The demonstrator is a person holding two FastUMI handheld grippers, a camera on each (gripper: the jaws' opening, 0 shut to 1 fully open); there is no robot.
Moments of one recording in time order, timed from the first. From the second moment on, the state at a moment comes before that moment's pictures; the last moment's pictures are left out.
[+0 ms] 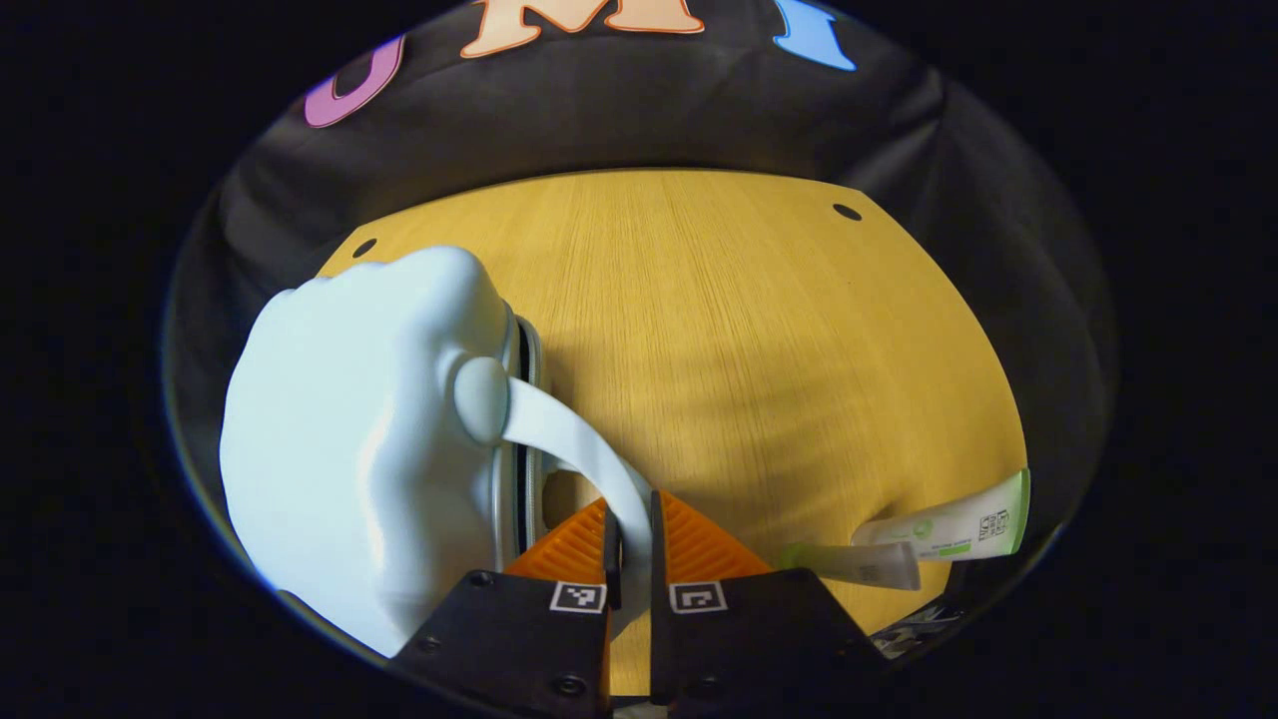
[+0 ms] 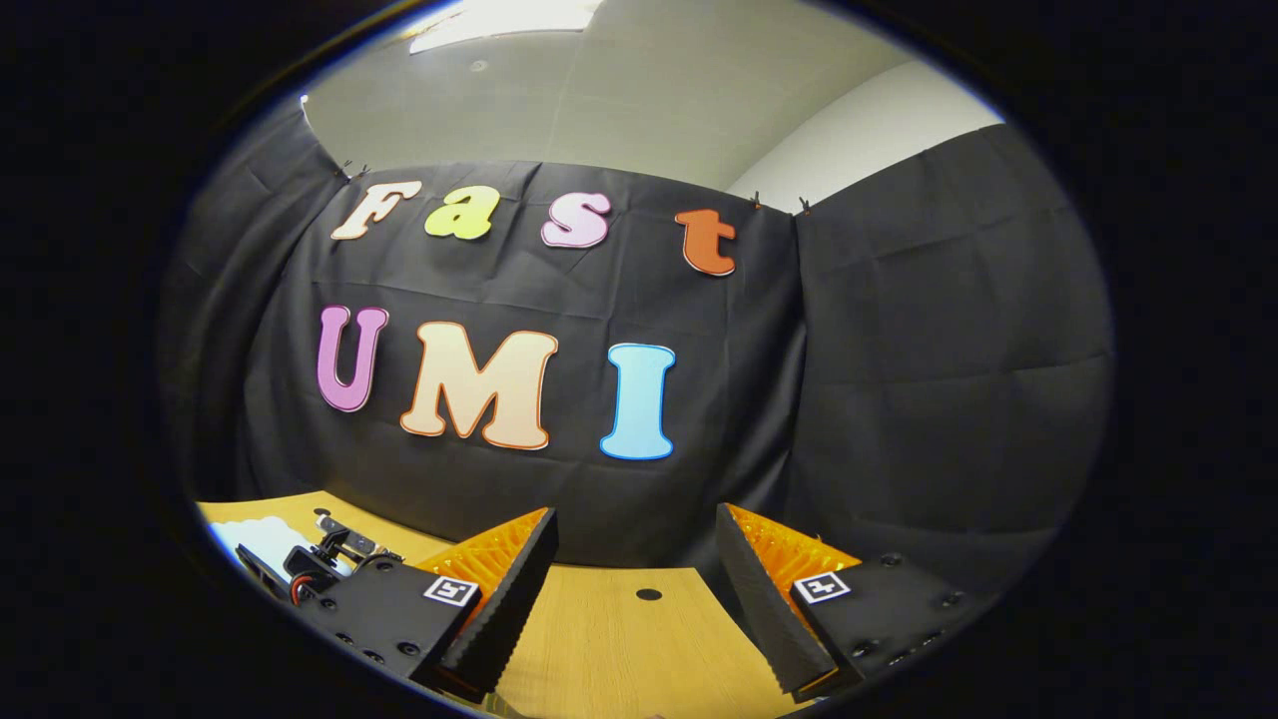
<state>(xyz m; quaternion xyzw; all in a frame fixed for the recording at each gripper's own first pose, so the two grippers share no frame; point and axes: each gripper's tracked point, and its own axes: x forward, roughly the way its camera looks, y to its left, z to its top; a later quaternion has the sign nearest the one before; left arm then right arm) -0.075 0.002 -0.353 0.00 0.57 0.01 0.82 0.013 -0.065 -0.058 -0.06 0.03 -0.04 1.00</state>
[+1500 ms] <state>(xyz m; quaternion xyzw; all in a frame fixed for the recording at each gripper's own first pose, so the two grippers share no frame) -0.041 0.090 -0.170 -0.07 0.46 0.01 0.89 0.034 -0.018 -0.078 0.02 0.06 0.01 1.00</state>
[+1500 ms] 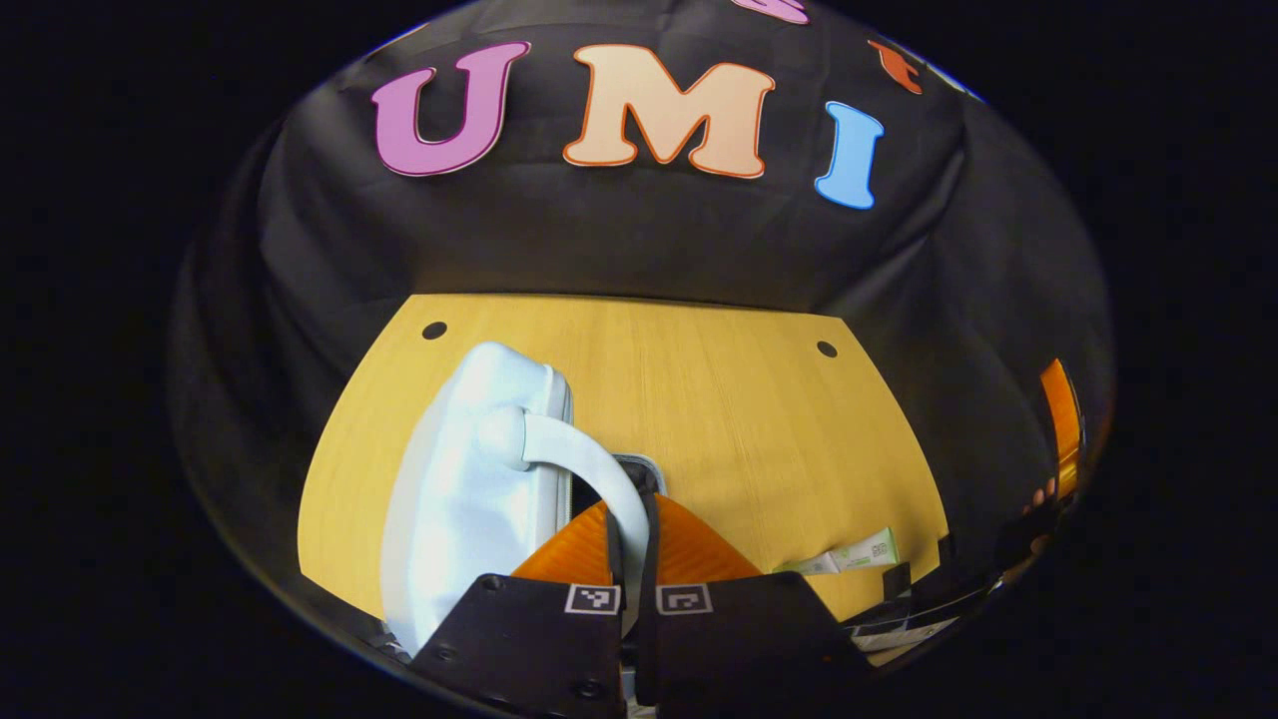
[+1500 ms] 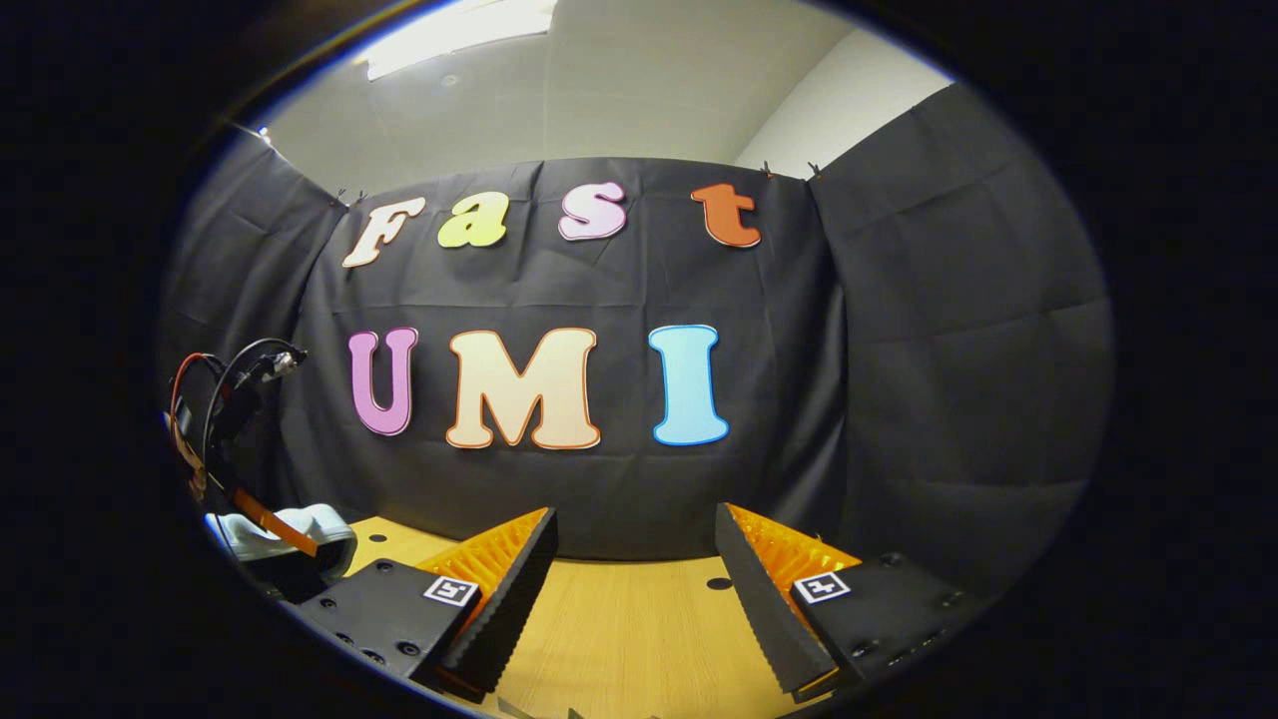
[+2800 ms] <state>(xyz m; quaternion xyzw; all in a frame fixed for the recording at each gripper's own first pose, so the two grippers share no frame) -0.053 0.332 -0.131 -0.06 0.35 0.14 0.92 0.050 0.075 -0.080 0.04 0.07 0.01 1.00</state>
